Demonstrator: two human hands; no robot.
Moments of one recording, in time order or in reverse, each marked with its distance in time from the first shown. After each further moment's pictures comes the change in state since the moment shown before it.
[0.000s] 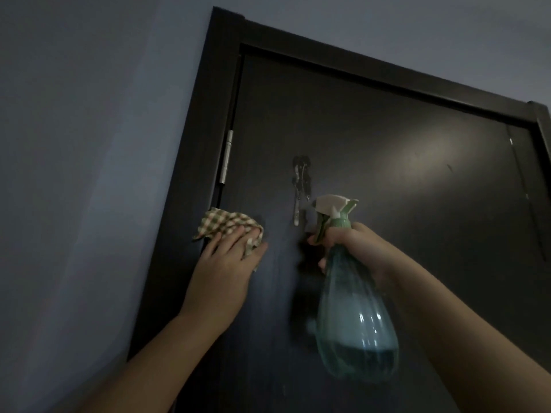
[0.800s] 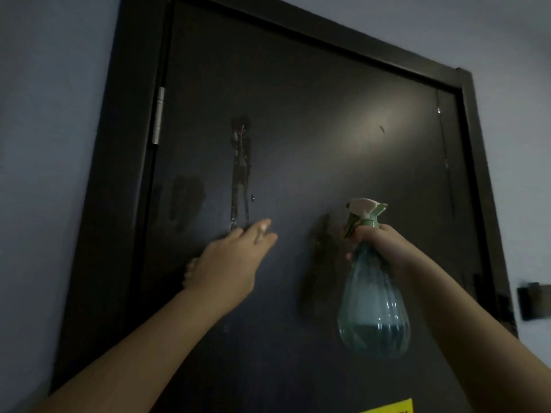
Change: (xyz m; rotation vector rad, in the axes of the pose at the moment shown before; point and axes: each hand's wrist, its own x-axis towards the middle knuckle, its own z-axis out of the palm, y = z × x) left_hand 0.007 0.110 -0.025 -0.202 -0.363 0.054; right_hand -0.070 0.056 -0.121 0.002 0.308 0.099
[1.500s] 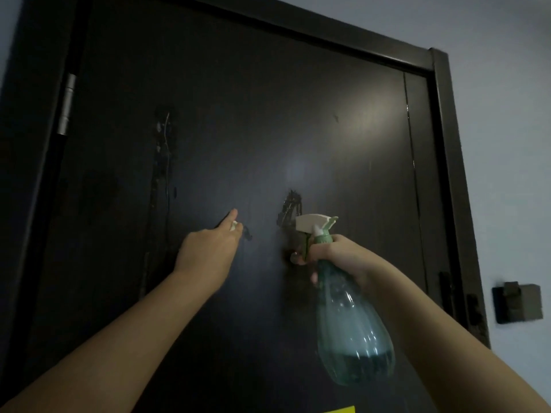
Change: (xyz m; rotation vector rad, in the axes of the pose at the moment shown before) left_hand 0.072 0.087 0.049 0.315 -0.196 -0.241; right_hand 0.033 0.036 -0.082 -0.131 -0.309 0.092
